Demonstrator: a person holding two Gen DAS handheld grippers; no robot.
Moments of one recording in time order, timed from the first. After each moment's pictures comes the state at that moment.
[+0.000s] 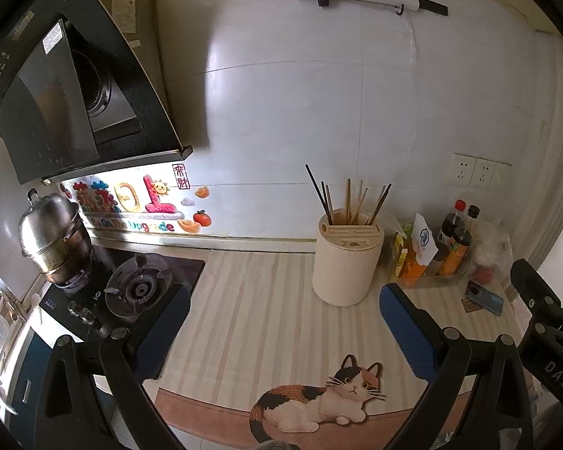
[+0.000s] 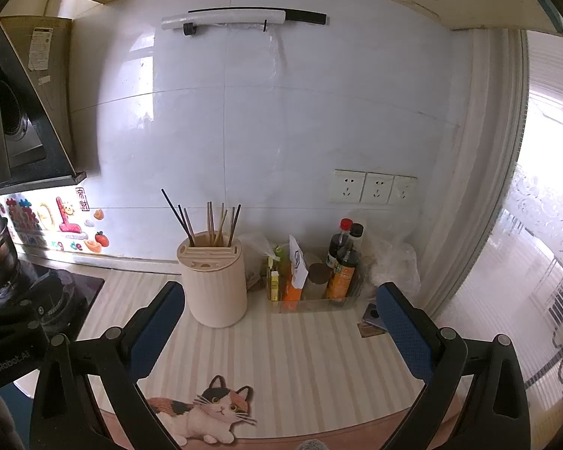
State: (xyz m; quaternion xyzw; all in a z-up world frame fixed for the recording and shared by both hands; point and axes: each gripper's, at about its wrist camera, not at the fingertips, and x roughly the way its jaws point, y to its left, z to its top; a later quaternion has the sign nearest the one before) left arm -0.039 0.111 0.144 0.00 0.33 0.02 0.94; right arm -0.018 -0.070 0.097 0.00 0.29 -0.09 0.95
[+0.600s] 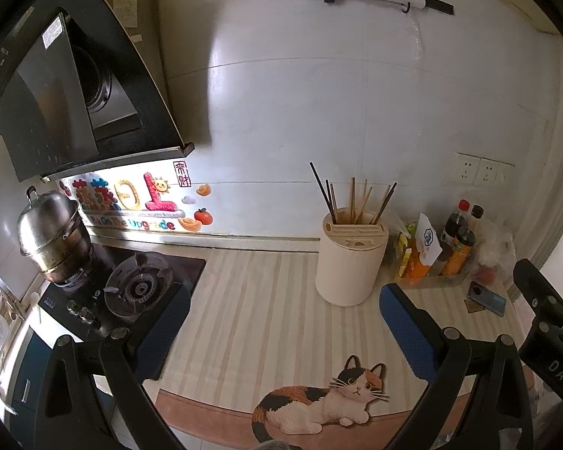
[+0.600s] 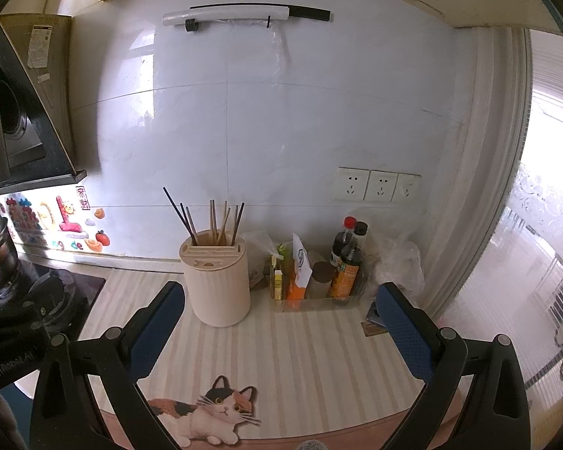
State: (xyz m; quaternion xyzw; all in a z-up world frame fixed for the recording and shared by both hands) left arm -0.030 0.123 0.131 0.00 0.34 0.01 0.94; right arm -0.013 -0.066 0.091 0.00 0.29 -0.09 0.95
